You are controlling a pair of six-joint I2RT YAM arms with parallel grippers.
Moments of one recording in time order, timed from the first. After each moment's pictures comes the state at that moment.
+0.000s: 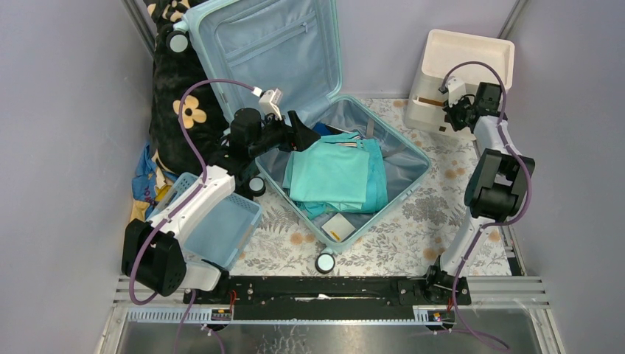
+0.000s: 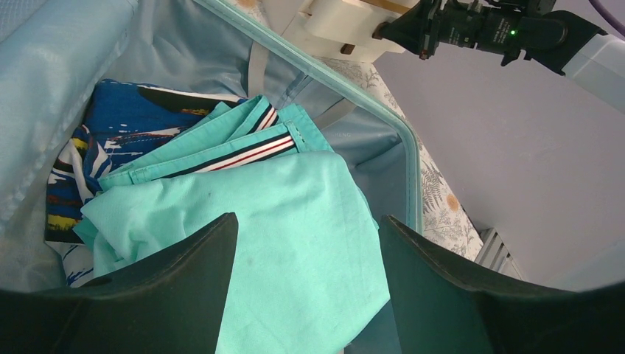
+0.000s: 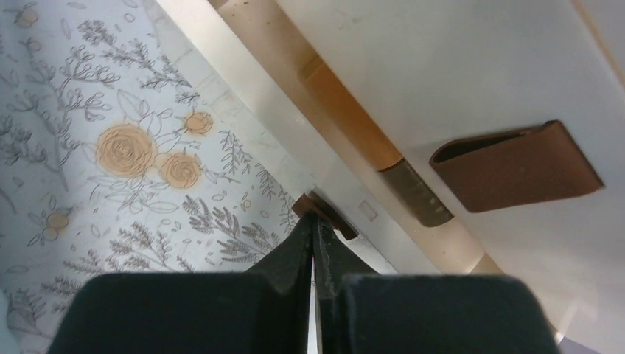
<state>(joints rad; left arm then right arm) -0.41 1.37 1.09 0.08 0.40 -0.53 -0.29 1.99 1.61 -0.36 -0.44 -0.79</state>
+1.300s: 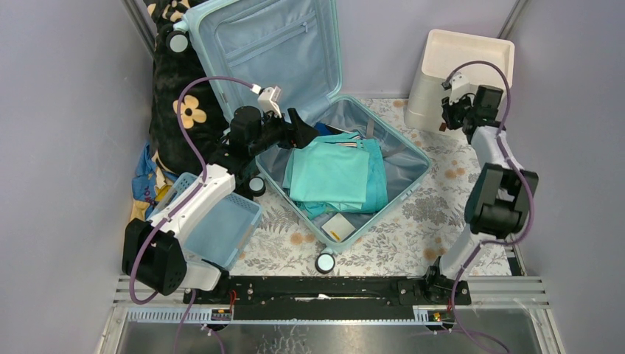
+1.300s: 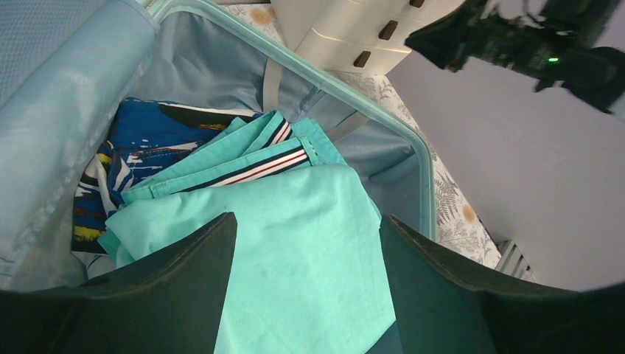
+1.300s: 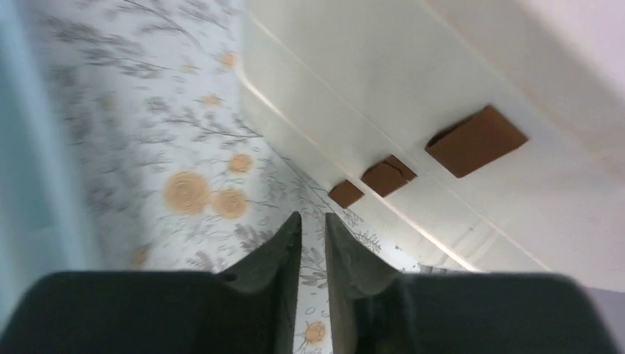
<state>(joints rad) -0.41 1.38 1.10 0.08 0.36 -0.50 -0.25 1.86 1.42 -0.13 -0.36 -0.54</state>
